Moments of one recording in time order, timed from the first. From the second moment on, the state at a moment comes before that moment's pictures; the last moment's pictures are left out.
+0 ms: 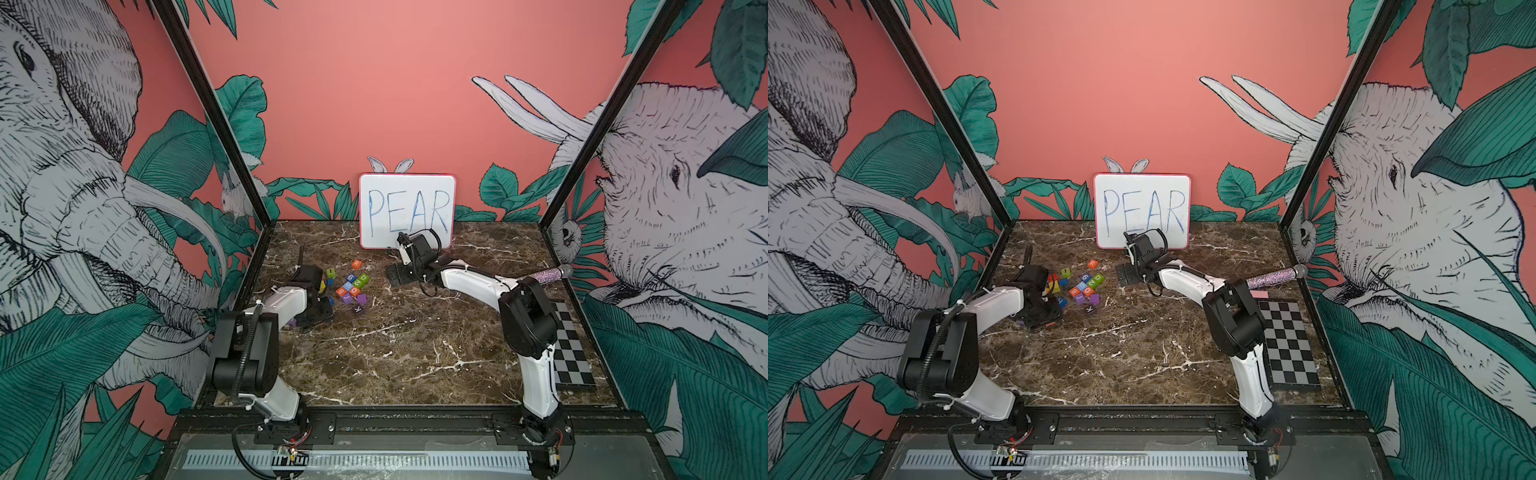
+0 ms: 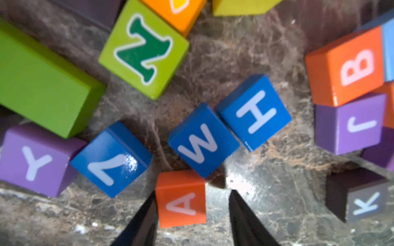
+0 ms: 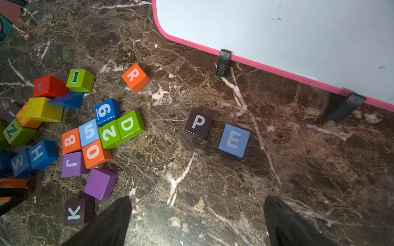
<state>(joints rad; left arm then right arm) -0.11 1.58 0.87 -0.61 0.00 -0.42 0.68 2.06 1.59 -0.35 0.00 0.23</state>
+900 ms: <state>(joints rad) -0.11 1.61 0.88 -0.61 -0.02 -0.38 0.68 2.06 1.59 -0.35 0.00 0.24</state>
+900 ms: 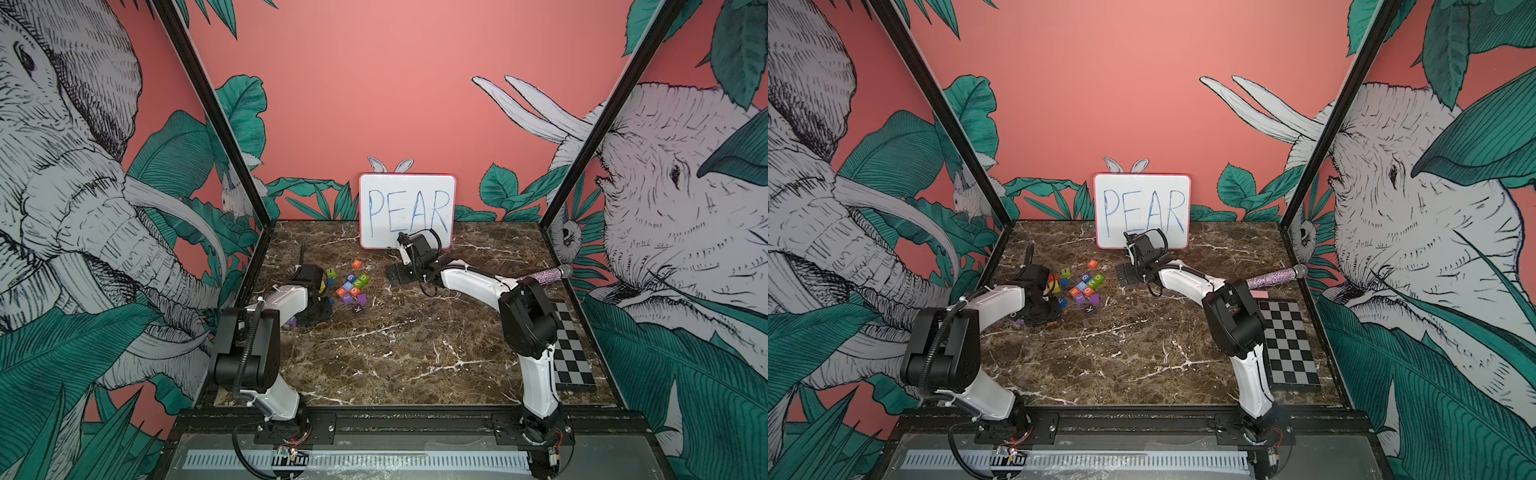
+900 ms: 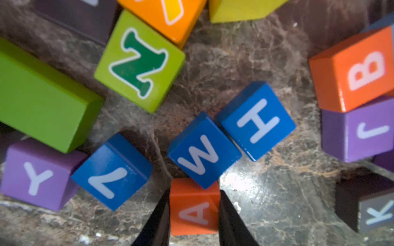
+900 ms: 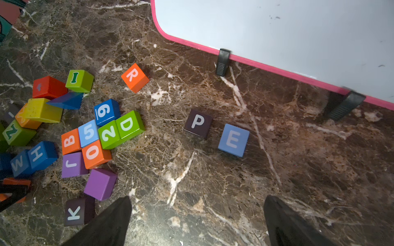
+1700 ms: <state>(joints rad) -0.42 1.77 1.30 -0.67 0.05 -0.21 0.55 1.87 1.26 -0.33 -0.01 0.22</state>
